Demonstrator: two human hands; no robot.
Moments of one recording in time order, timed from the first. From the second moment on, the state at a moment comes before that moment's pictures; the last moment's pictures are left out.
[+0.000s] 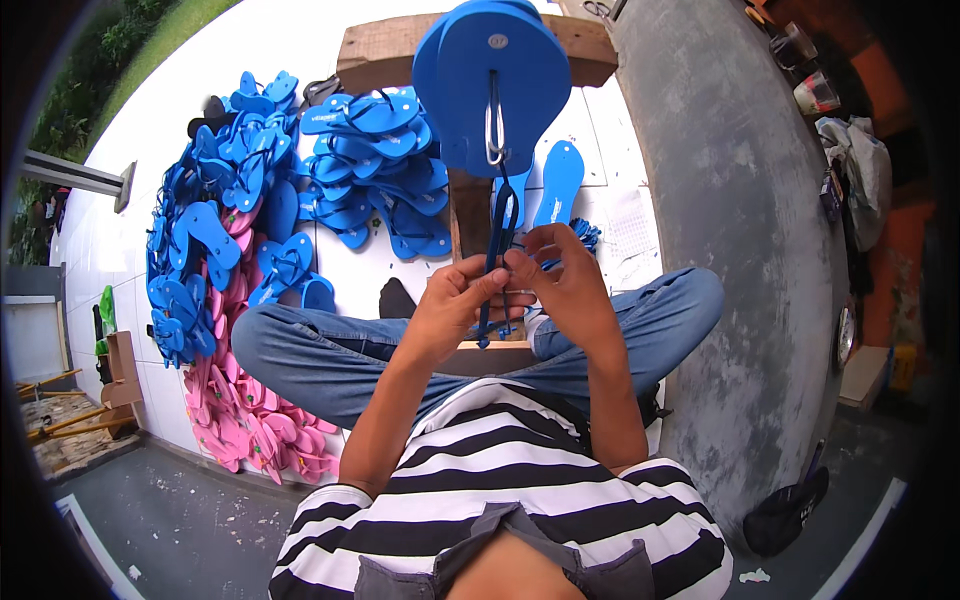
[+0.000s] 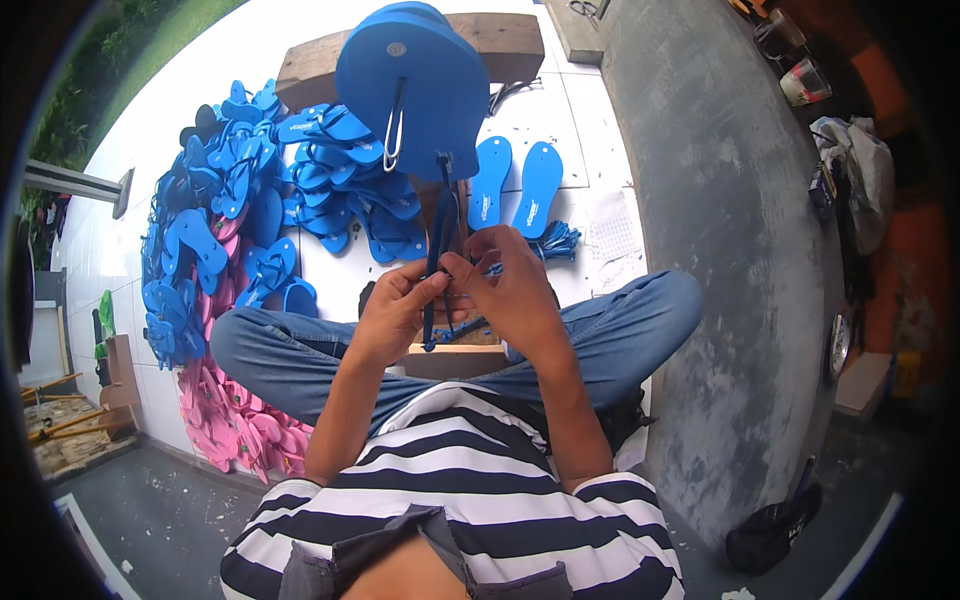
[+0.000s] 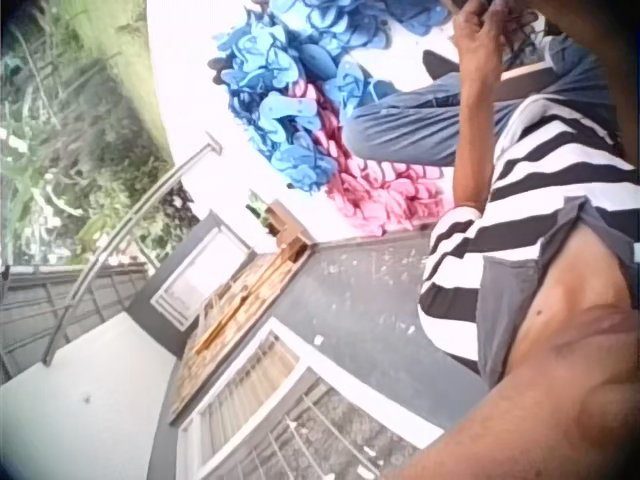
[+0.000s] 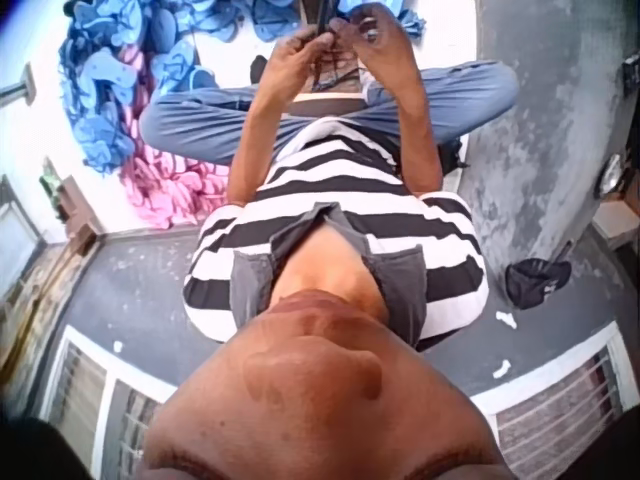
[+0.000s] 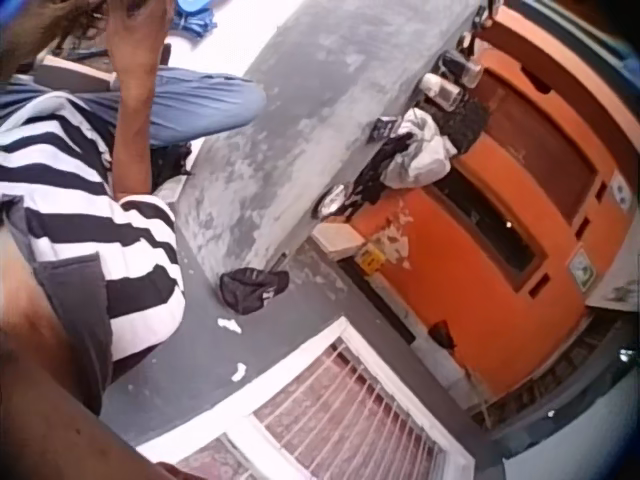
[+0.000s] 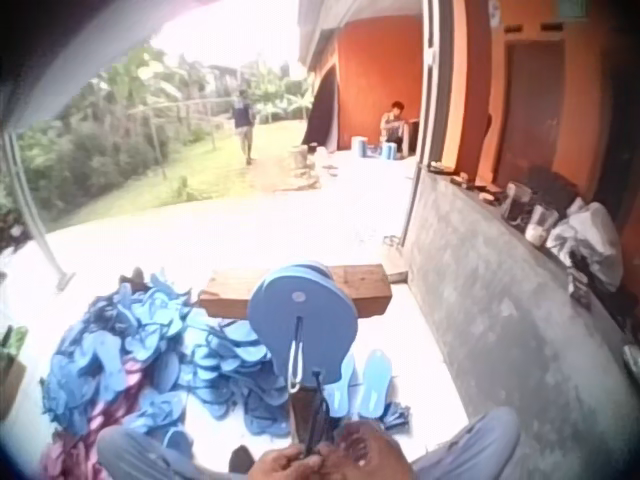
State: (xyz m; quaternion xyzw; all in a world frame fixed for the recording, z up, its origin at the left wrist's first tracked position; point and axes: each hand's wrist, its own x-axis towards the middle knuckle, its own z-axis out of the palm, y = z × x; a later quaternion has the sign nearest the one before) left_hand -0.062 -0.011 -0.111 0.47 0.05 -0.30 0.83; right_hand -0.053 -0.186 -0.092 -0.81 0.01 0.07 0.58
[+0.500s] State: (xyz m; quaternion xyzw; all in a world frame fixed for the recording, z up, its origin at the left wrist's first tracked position) left_hand -0.073 -0.006 -0.163 0.73 -0.05 -0.19 0.66; right_hand -0.092 -0.181 -0.347 -0.95 0.04 0.31 0.11
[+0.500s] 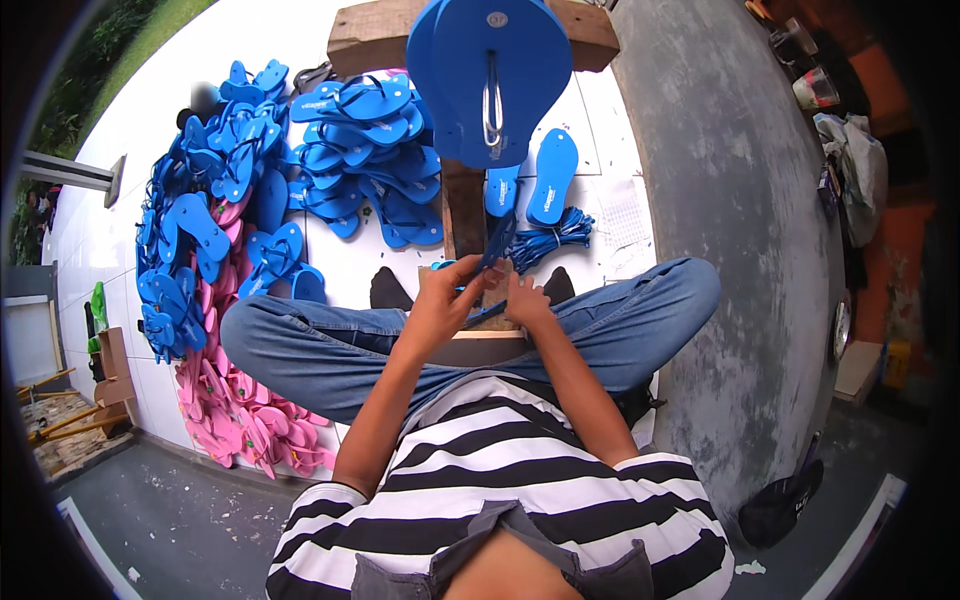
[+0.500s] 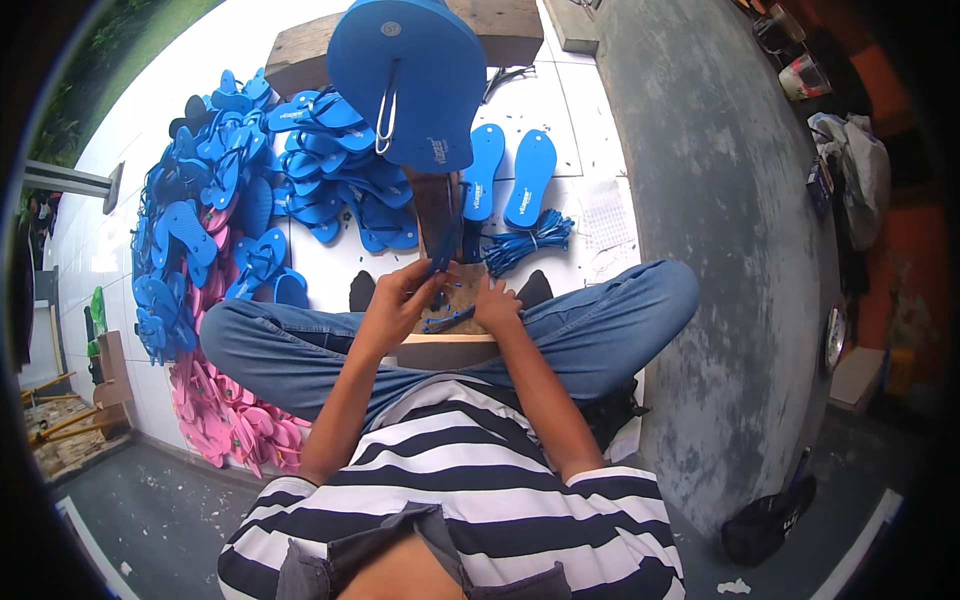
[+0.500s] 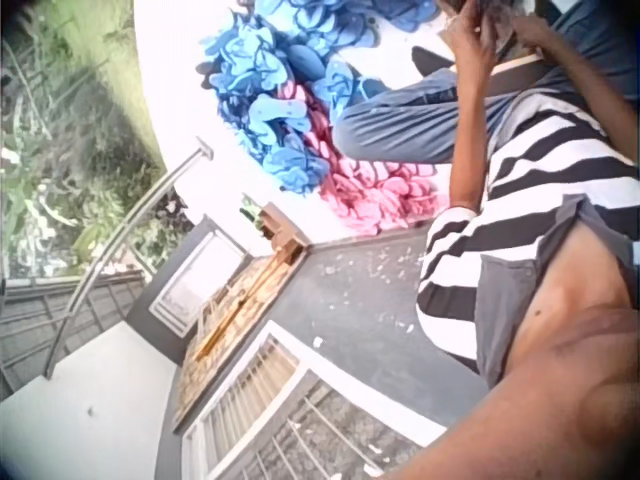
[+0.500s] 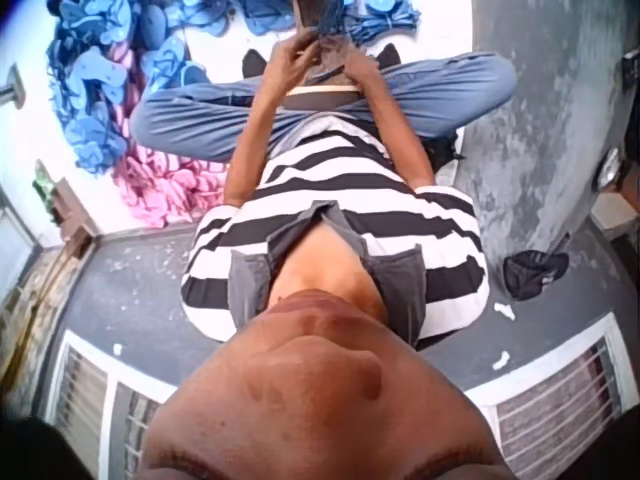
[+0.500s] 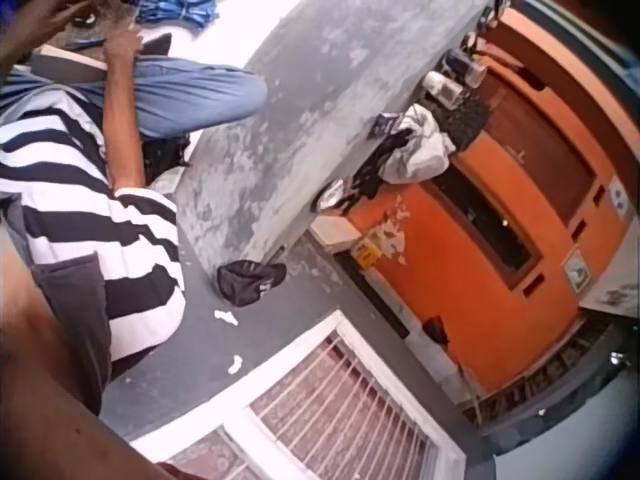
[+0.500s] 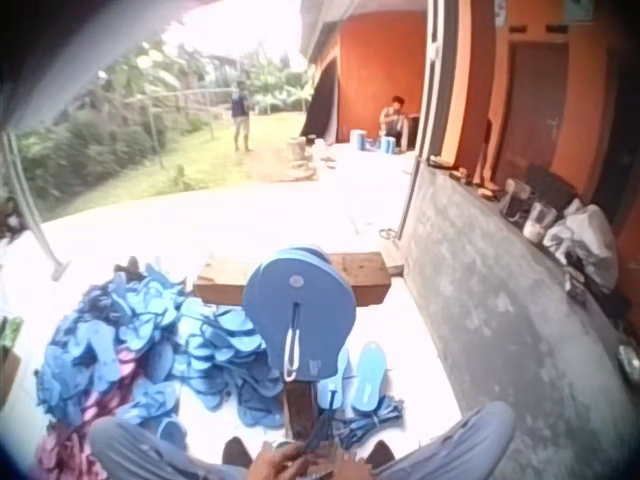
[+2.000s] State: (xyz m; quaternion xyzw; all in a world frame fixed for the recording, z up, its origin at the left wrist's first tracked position) left_hand -0.010 -0.003 -0.063 0.72 -0.21 0.18 0.64; right_hand -0.022 -0.147 -0.026 -0.58 -0.08 -0.19 0.79
